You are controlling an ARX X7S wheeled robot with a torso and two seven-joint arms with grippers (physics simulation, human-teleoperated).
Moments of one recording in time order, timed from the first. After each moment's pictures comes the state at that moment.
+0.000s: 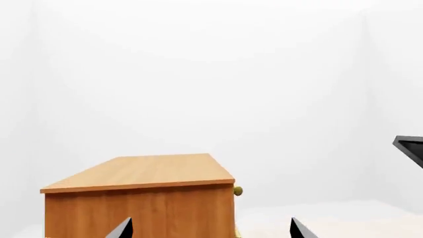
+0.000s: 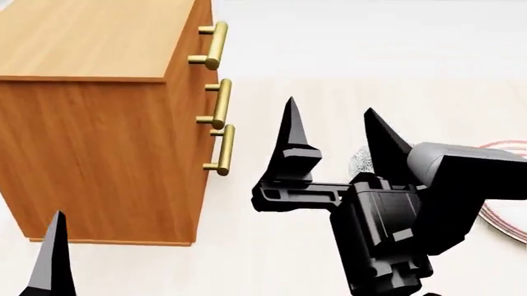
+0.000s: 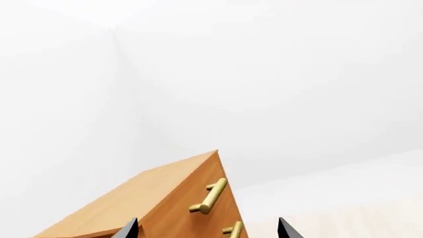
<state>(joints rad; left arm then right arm) 0.07 -0.26 0.06 0.99 -0.25 -0.48 -0.17 0.48 0.09 0.14 -0.62 0.73 0.83 0.16</state>
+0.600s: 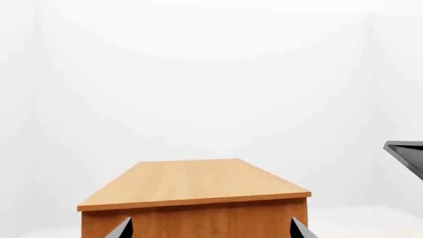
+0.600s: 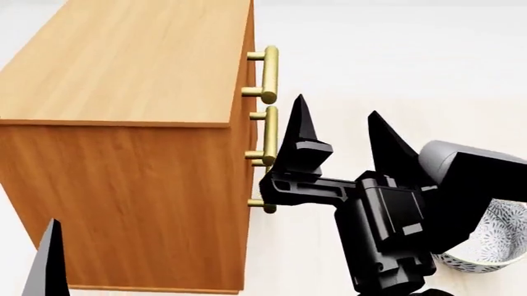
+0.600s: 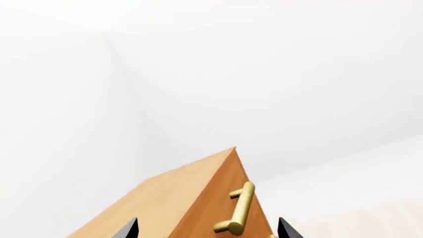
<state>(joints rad) 0.11 -0.28 0.08 1.01 -0.26 -0.44 -0.19 0.48 0.10 0.15 -0.58 0.82 0.80 0.22</state>
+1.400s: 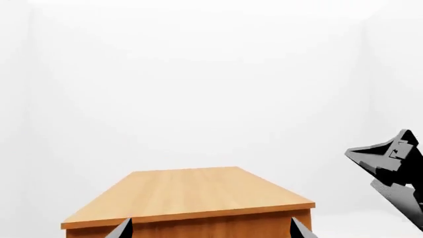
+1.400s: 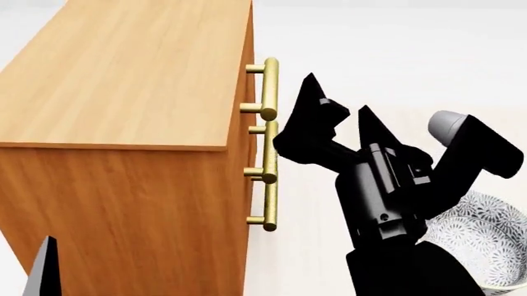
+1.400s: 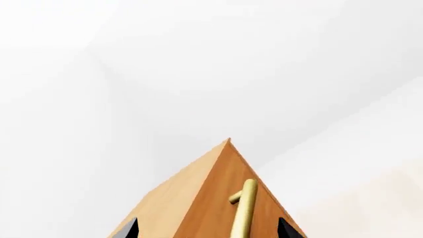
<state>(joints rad) 0.18 -0.38 0.15 1.03 -0.26 -0.33 -0.29 0.61 0.06 0.20 -0.31 0.99 0.76 0.29</state>
